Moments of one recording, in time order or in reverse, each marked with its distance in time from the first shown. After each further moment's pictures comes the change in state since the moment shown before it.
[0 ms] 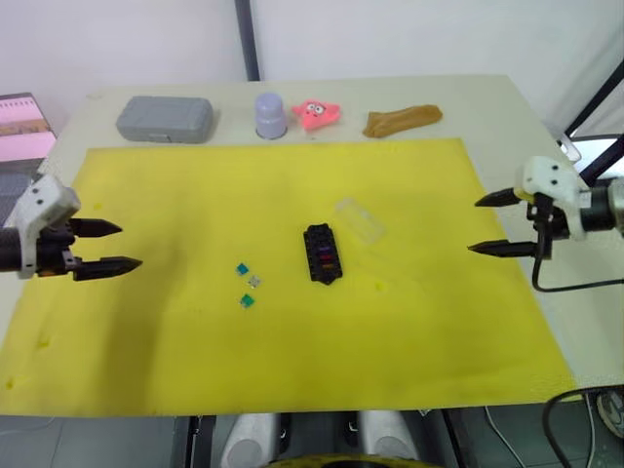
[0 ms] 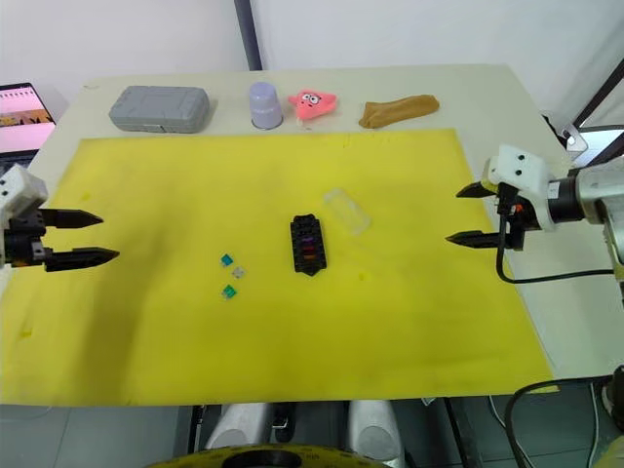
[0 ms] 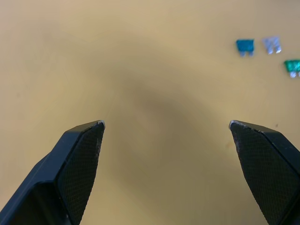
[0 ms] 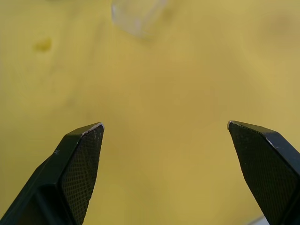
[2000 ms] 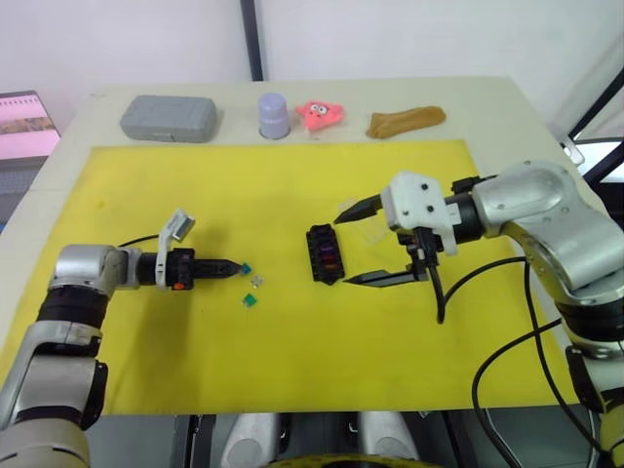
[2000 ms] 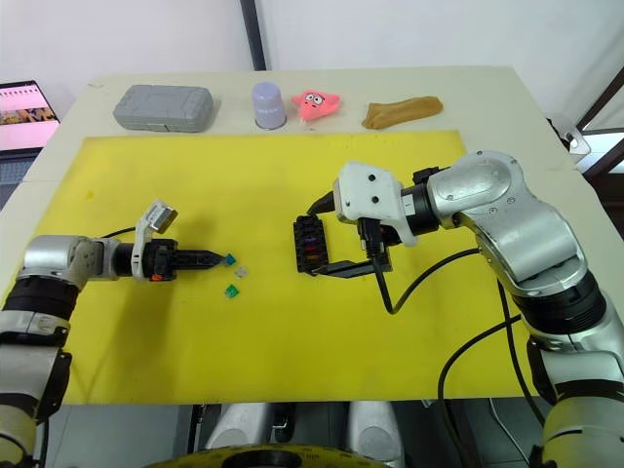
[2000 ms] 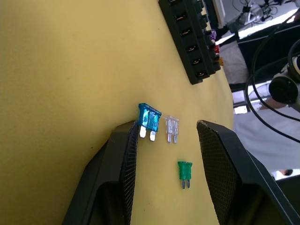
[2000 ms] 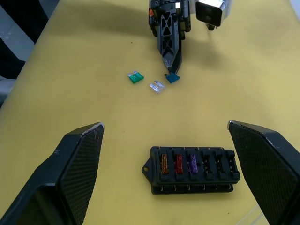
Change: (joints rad) left arm -0.323 -0.421 -0.312 0.364 -0.125 0.551 -0.120; right arm -0.129 0.275 0.196 -0.560 0.185 0.308 -0.157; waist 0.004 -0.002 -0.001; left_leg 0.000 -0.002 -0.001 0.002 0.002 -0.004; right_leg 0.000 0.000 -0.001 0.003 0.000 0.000
